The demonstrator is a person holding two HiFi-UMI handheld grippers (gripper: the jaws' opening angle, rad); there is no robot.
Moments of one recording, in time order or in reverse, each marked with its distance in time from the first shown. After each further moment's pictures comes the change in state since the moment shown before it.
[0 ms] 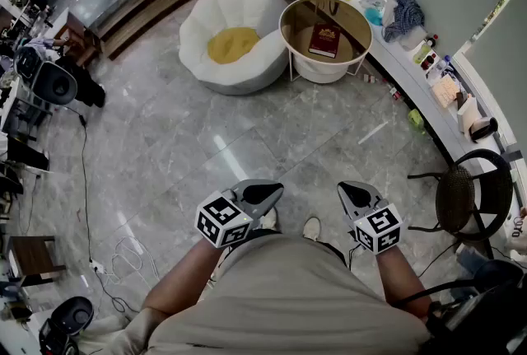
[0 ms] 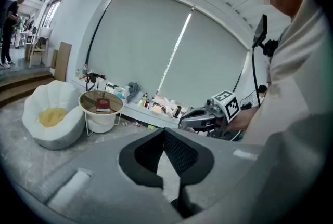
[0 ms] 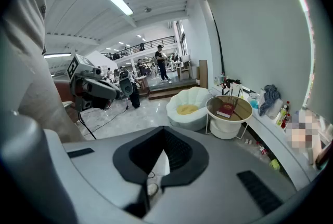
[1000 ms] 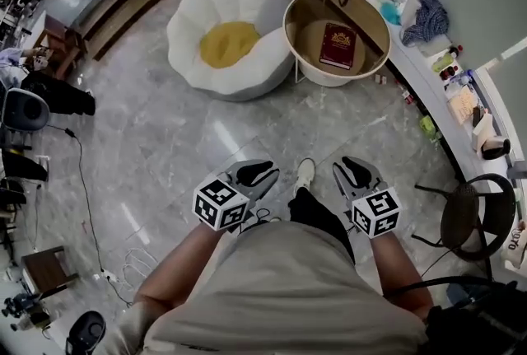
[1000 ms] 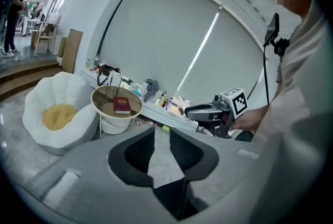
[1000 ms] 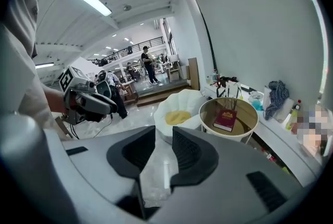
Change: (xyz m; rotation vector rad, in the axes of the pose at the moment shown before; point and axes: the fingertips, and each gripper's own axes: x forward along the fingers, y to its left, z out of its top) left arm 0.068 0.265 0.075 -0.112 0.067 0.051; right arm 0.216 -0.139 0.118 0.107 -0.013 -0.046
